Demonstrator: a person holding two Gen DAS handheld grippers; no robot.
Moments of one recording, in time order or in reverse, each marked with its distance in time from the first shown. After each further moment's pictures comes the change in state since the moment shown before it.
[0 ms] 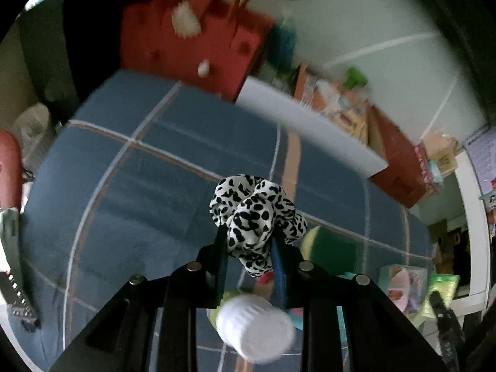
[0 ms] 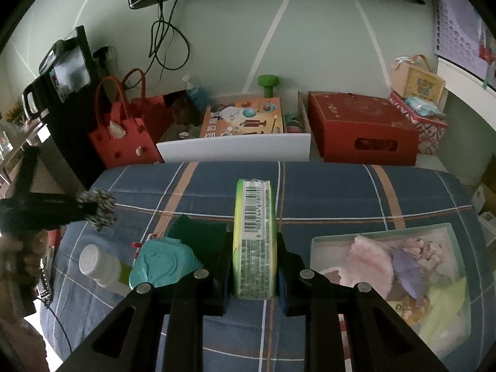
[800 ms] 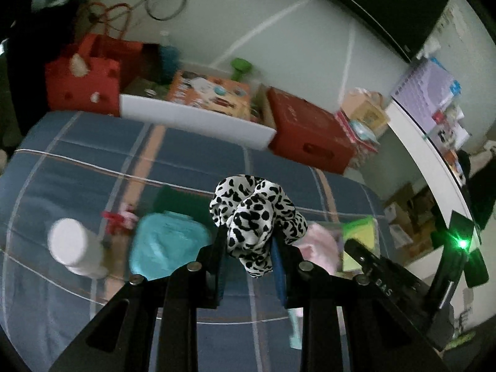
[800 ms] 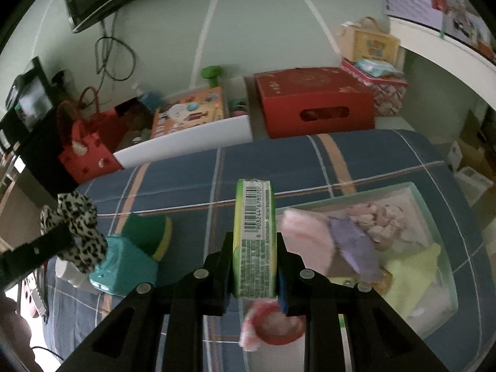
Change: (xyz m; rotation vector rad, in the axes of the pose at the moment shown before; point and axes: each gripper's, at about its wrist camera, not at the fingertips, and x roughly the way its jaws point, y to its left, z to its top) left arm -0.019 -0.183 -0.109 0.240 -0.069 -0.180; right arm -0.007 -0.098 -0.016 0.176 0.058 -0.082
